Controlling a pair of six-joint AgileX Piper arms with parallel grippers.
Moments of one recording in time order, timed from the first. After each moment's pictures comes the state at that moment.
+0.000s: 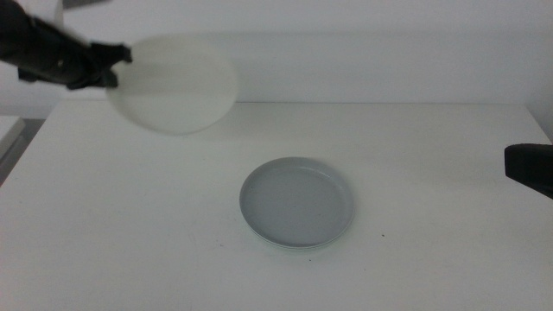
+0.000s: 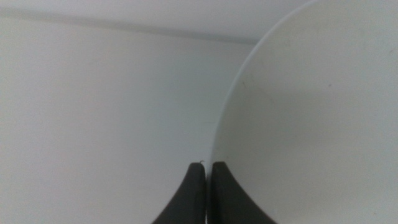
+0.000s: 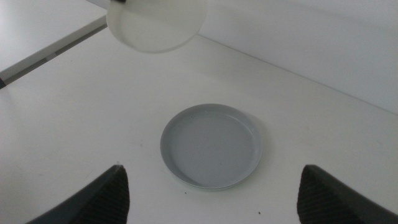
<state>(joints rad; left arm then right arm) 0.04 1.76 -1.45 -0.40 0.67 0.21 0.28 0.73 -0.94 0.50 0.85 -0.49</state>
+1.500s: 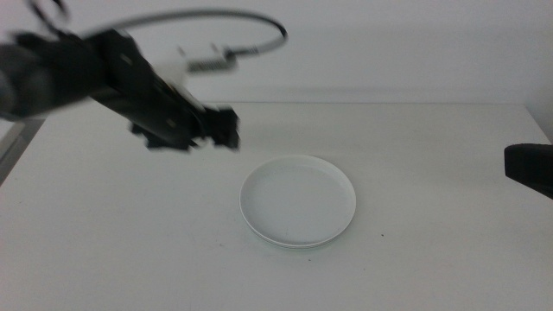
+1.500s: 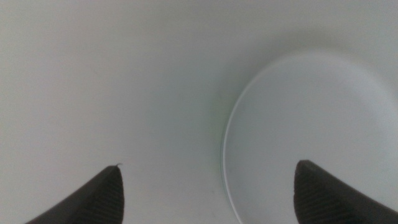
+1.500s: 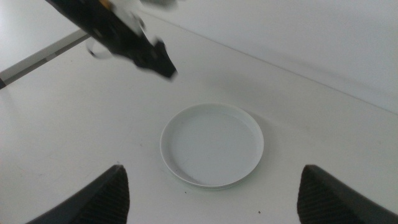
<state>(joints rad) -0.30 1.77 -1.30 -0.36 0.66 0.10 0.28 0.73 -0.94 0.50 0.85 -0.49</state>
